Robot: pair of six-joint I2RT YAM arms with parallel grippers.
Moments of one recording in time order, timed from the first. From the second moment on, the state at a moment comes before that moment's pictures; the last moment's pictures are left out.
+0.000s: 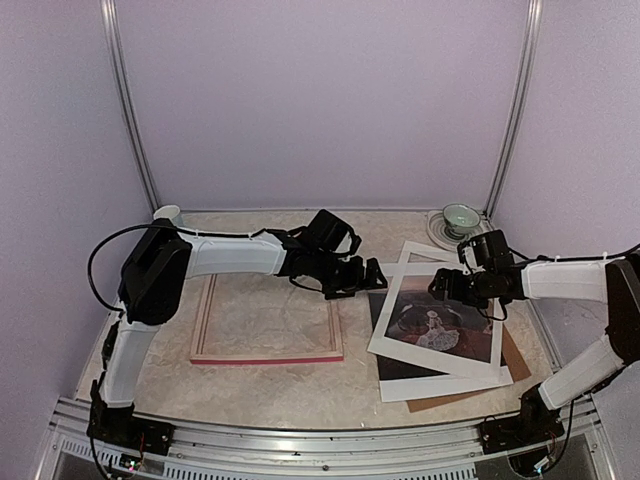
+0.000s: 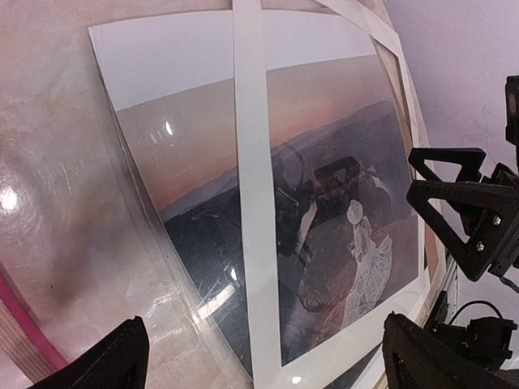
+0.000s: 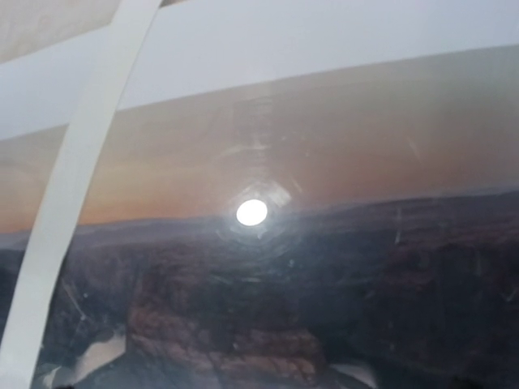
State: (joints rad) left arm -0.87 2.27 1.76 -0.25 0.31 -0.73; right arm 0.28 1.43 0.70 -0.12 -0.08 0.42
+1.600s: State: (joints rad) left arm -0.88 2.37 1.75 -0.11 0.48 -0.91; right arm 0.28 1.53 0.67 -0.03 -0.10 0.44
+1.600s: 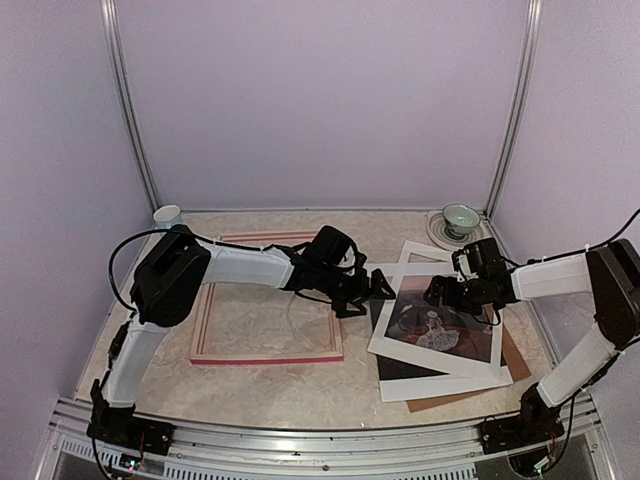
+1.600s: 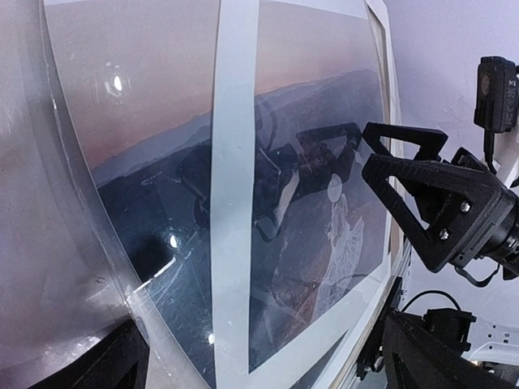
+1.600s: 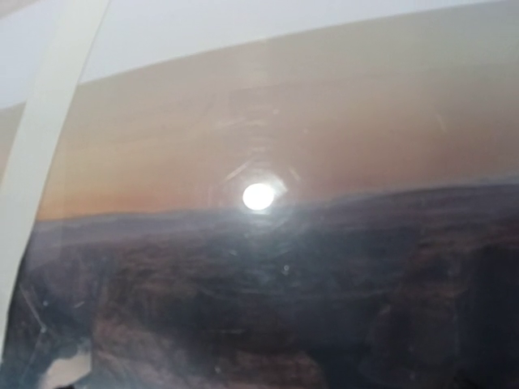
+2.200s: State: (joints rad) left arm -0.85 2.32 1.56 0.18 0.57 -1.05; right arm 0.29 1.54 0.67 -0.01 -0.11 0.44
